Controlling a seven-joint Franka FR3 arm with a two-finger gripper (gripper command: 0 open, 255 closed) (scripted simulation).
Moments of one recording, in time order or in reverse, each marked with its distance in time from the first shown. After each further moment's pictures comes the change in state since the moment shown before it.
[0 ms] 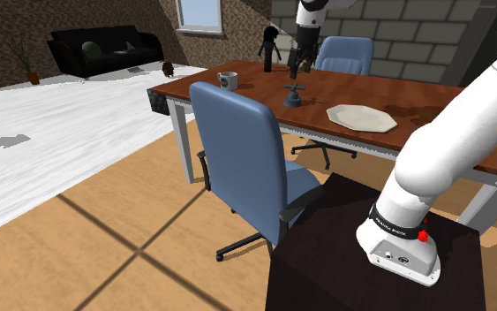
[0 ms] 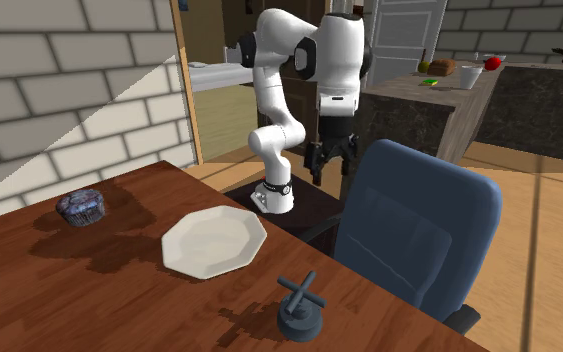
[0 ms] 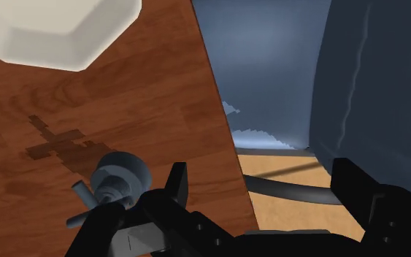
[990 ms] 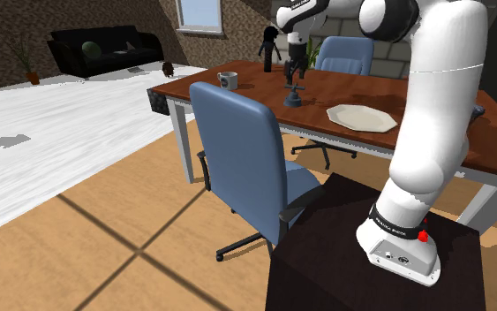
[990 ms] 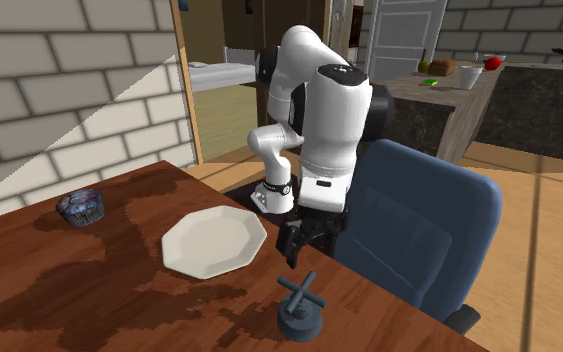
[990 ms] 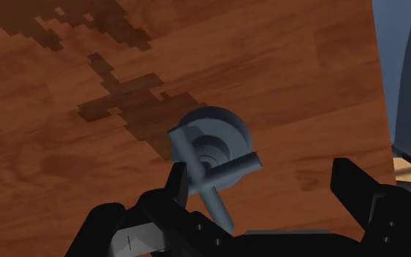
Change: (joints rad) arm -0.112 0.607 -0.136 0.508 0.147 -0.014 -0.269
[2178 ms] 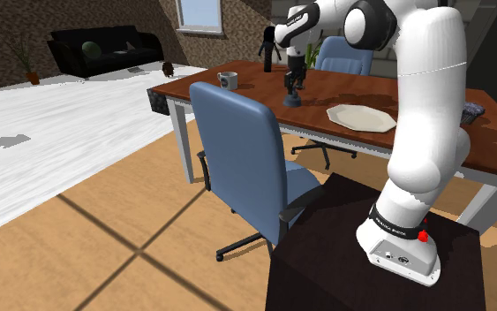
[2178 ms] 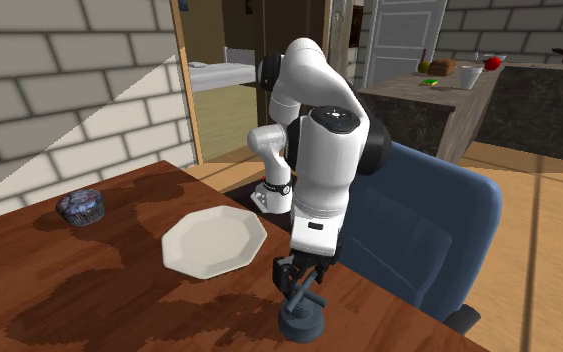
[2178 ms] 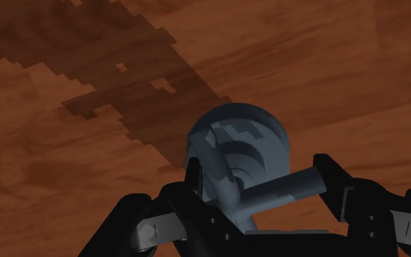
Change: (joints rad) arm -0.041 0.120 0.002 0.033 0.038 0.070 -0.041
